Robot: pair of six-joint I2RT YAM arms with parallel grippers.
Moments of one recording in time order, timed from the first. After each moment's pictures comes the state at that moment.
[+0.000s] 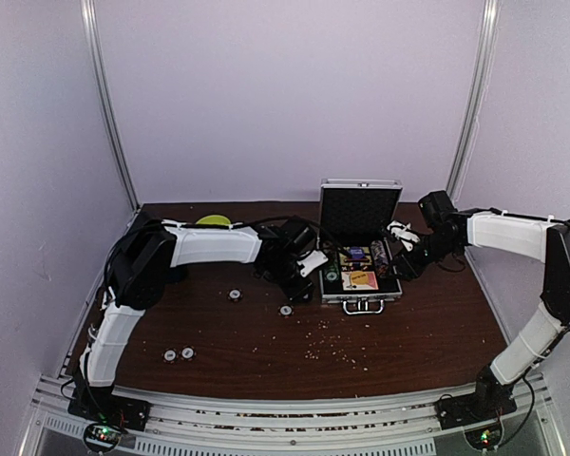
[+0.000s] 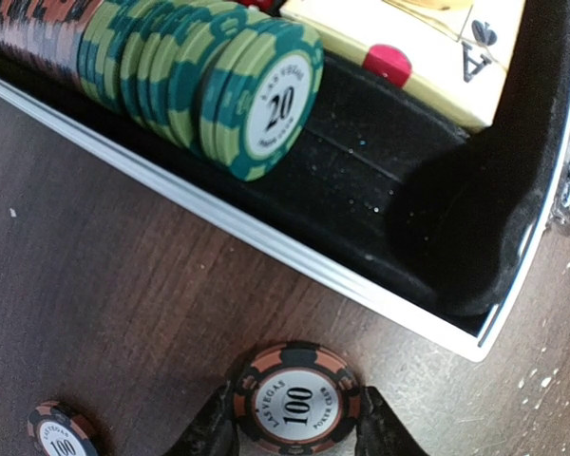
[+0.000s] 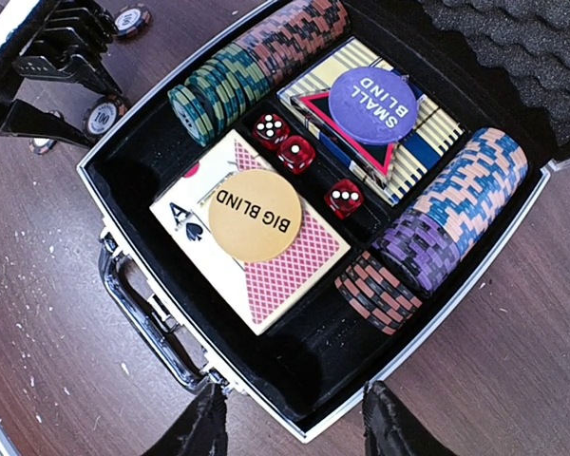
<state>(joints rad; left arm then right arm) -0.88 2.34 1.85 -0.60 0.10 0.18 0.26 1.57 1.06 -0.54 -0.35 -0.45</state>
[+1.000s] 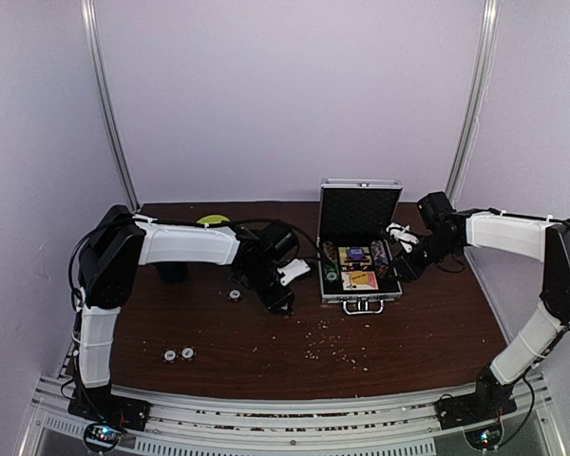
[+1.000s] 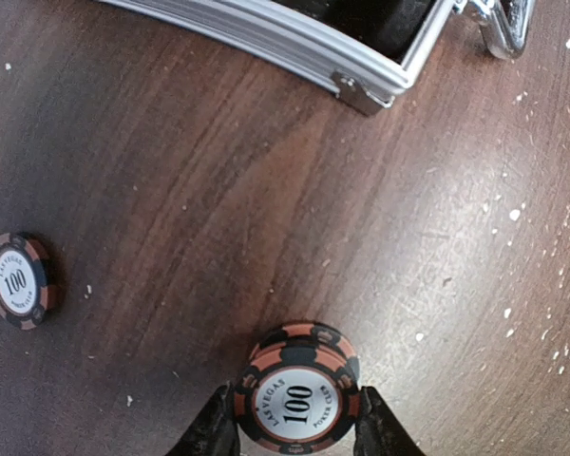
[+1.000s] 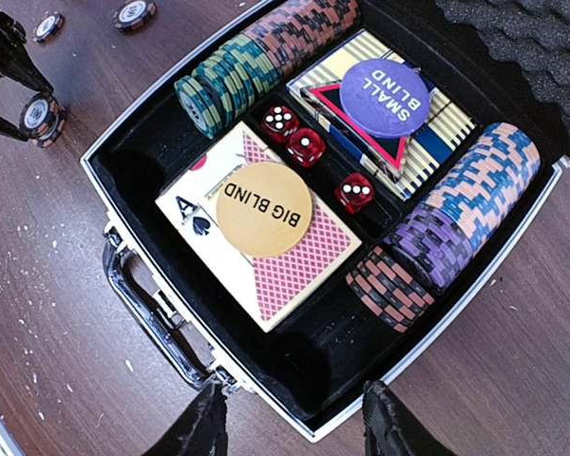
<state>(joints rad) -0.89 2.13 1.59 -0.65 0.11 0.16 0.27 1.58 1.06 -0.55 -0.35 -0.45</state>
